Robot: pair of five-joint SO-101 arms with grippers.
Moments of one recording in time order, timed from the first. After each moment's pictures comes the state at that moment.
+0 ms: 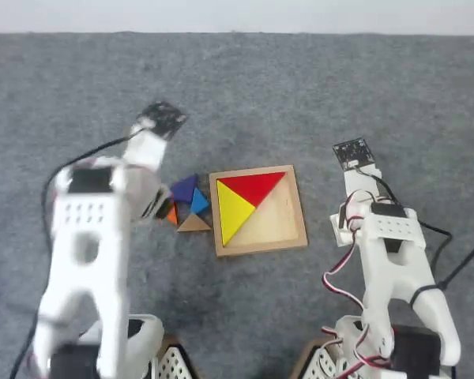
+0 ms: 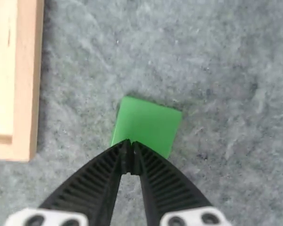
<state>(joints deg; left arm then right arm) -5.8 -23.8 30.7 79.7 -28.1 2.2 -20.0 57.1 43.6 21.5</state>
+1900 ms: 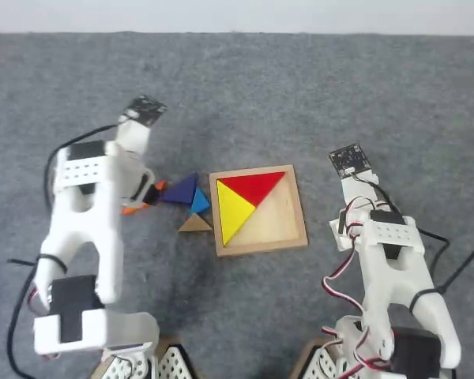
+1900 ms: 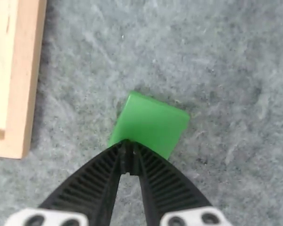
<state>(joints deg) -14.9 -2.2 26.7 66.5 -30.8 2.5 -20.1 60.6 38.9 24.2</state>
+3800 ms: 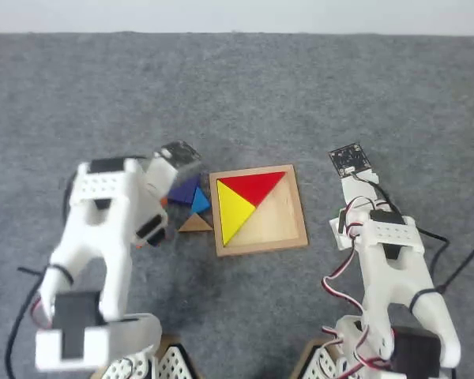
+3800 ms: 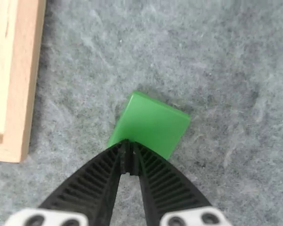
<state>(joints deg) -9.9 -7.5 38.0 77.0 -44.0 2.5 -20.0 60.6 37.9 24.2</state>
